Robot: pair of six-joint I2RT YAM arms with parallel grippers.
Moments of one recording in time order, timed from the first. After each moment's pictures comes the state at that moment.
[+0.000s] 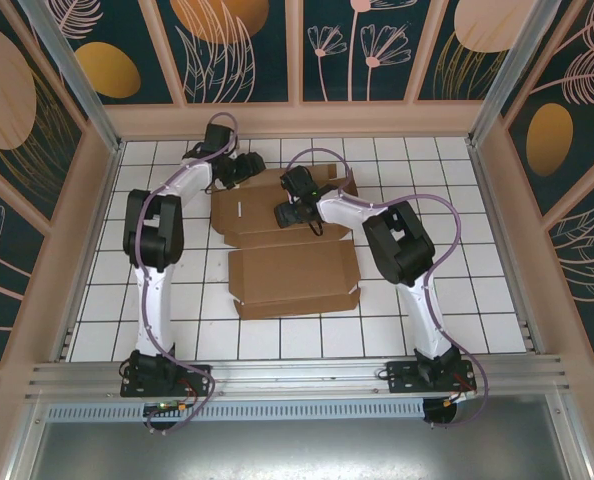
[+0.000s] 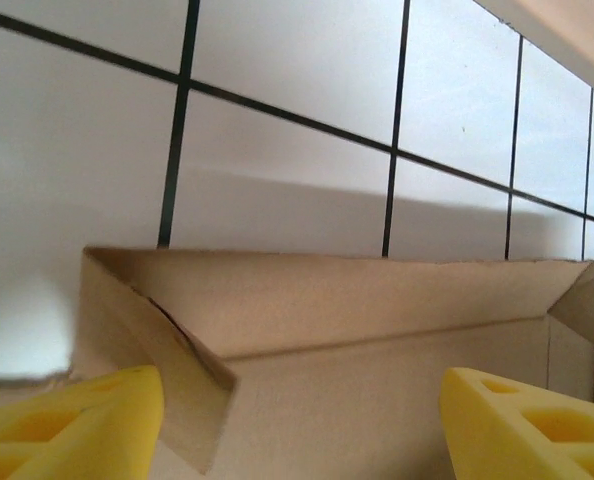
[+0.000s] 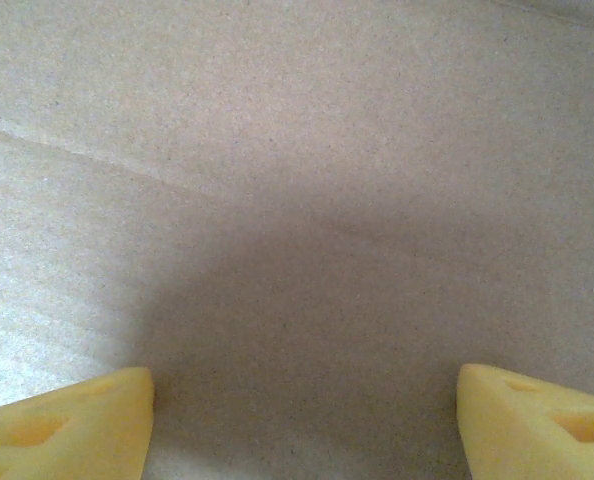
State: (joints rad) left arm -0.21 2.25 1.79 -0.43 0.32 -0.61; right arm 0.67 2.25 1.64 -0.39 0.09 0.20
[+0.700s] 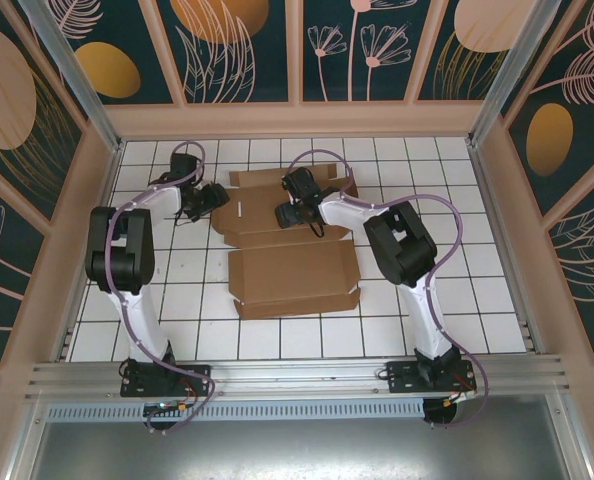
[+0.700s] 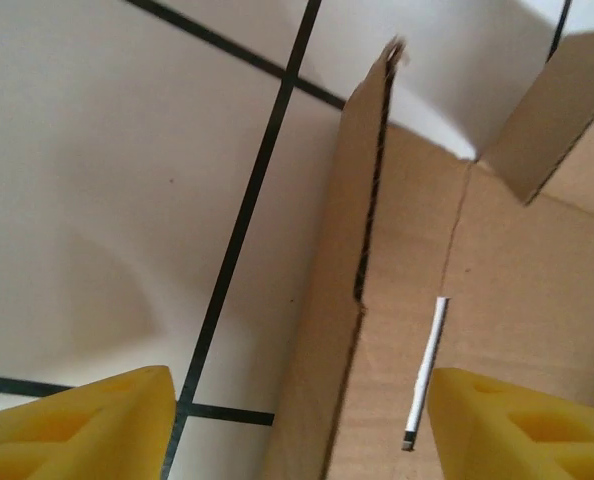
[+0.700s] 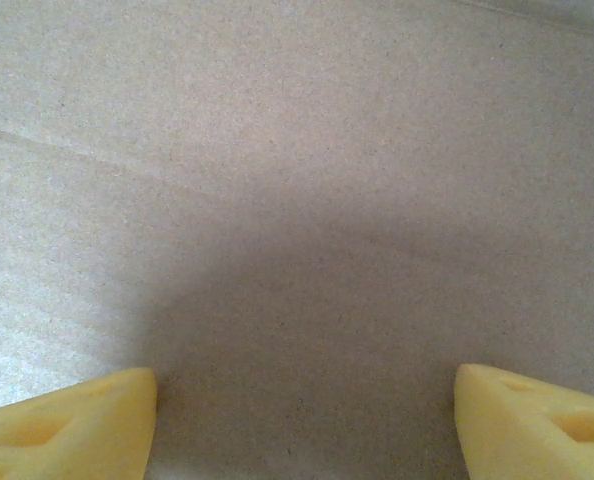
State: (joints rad) left arm -0.08 1.99 1.31 -0.37 0.22 -0.58; right arm 0.67 2.23 1.59 -0.34 0.08 0.20
